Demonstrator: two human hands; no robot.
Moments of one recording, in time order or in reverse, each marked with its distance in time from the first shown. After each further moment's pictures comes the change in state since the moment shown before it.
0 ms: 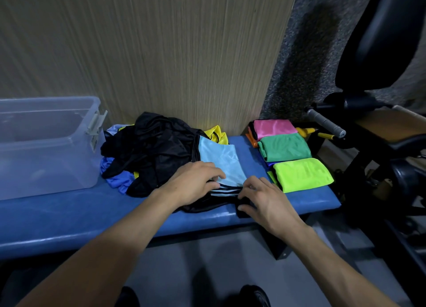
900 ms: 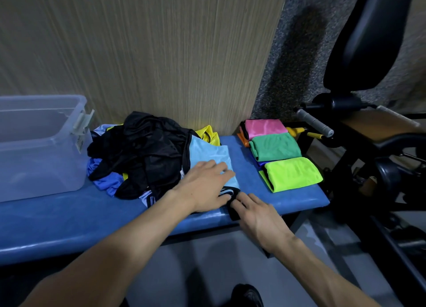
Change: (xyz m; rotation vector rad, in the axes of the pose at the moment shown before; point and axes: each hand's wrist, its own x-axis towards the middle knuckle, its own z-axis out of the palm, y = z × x) left_hand 0.017 0.040 0.010 0.334 -0.103 0.124; right_hand -0.024 -0.011 0.017 -0.213 -0.019 -0.070
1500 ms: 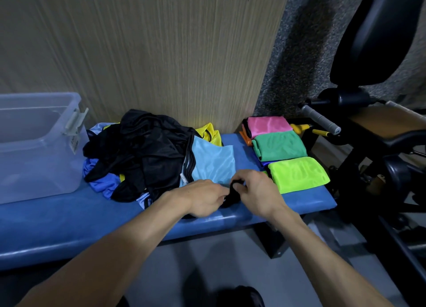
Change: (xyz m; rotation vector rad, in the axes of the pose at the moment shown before) left_hand 0.009 -0.008 0.014 -0.369 -0.370 -0.048; right_hand 0.062 0.021 -0.025 0.490 -0.135 0.445
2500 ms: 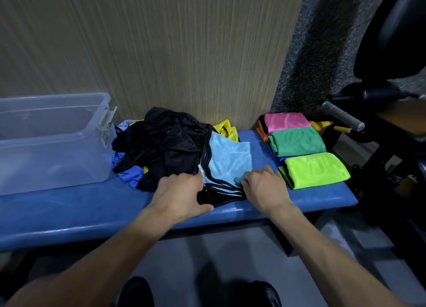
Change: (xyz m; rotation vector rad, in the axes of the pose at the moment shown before) left_hand -0.084 -0.009 0.011 0.211 0.409 -0.444; right_hand 0.002 -0.010 0.032 -0.442 0.062 -0.055
